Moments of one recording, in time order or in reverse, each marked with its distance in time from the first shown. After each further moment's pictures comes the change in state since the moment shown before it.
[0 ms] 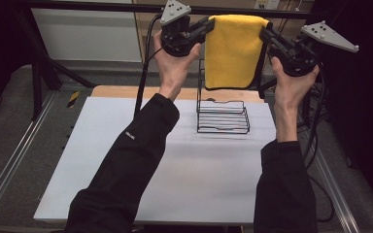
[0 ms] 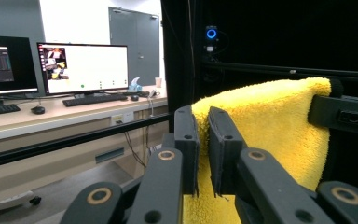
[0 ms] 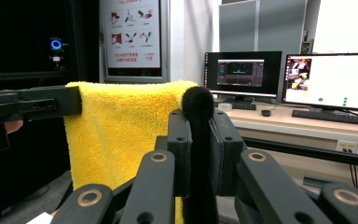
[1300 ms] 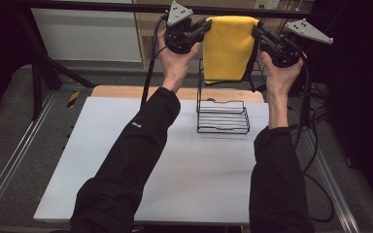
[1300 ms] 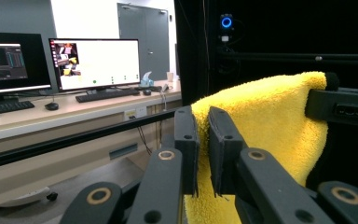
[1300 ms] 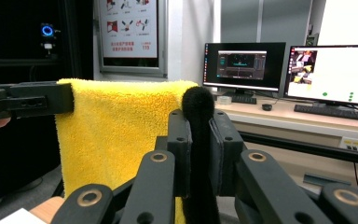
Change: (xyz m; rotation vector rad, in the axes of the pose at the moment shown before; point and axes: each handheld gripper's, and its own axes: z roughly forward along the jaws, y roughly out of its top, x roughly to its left) left arm 0.030 -0.031 0.035 0.022 0.042 0.046; right arm -0.030 -0.030 0.051 0.028 0.010 -0.018
